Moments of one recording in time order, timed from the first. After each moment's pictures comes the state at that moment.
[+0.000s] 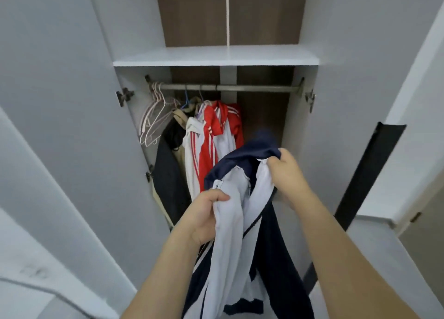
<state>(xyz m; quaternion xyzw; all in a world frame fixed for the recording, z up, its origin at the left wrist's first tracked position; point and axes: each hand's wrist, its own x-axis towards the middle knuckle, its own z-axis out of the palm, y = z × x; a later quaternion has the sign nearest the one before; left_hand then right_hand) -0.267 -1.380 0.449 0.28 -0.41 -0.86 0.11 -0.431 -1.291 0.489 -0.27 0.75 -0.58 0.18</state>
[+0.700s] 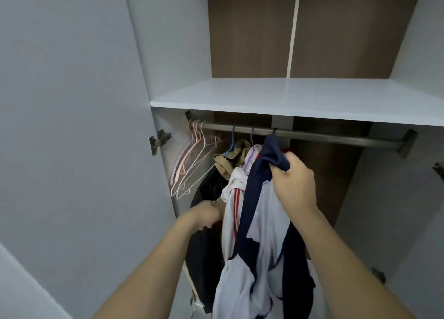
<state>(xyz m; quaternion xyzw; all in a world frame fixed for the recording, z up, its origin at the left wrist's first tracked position) -0.357 -1.735 0.447 0.47 -0.78 -0.41 -0.01 -0.511 -1.593 0.518 -0.39 0.74 -0.55 -0.01</state>
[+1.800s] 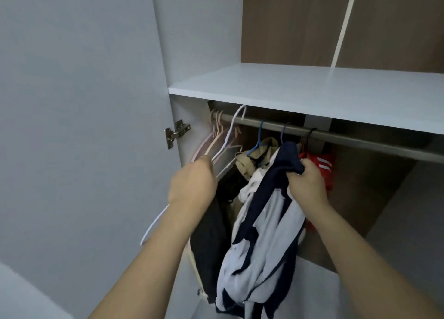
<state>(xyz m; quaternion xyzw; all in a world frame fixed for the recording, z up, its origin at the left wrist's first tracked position) -0.336 -1.769 0.506 0.52 -0.81 -0.03 0.27 -0.554 -1.687 0.482 -0.38 0.74 -0.54 0.12</state>
